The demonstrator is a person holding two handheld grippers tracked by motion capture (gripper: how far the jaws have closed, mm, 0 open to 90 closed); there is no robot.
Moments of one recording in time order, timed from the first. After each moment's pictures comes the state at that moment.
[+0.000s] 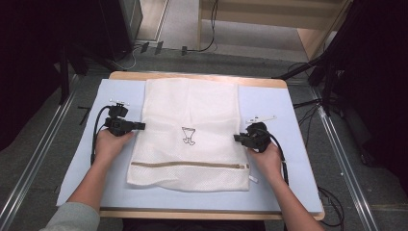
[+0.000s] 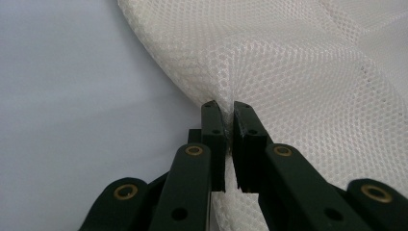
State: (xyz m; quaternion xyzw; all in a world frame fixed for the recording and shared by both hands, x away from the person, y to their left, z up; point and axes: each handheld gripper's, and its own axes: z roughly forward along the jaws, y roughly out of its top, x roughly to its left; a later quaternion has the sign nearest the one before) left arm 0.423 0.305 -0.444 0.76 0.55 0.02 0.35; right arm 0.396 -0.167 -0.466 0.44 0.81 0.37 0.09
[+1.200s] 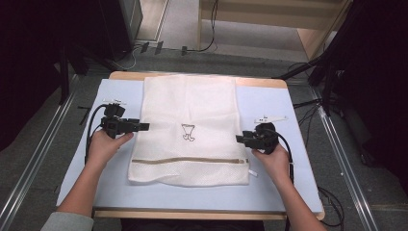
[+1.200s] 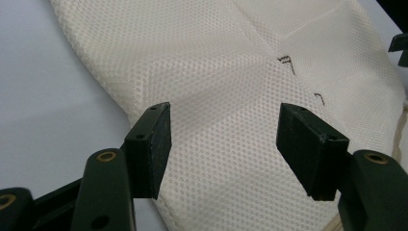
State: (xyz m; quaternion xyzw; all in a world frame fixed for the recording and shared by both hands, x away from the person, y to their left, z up) left arm 0.395 0.297 -0.410 0.77 0.51 0.03 0.39; right arm 0.383 -0.185 -0.450 0.44 0.79 0.41 0.08
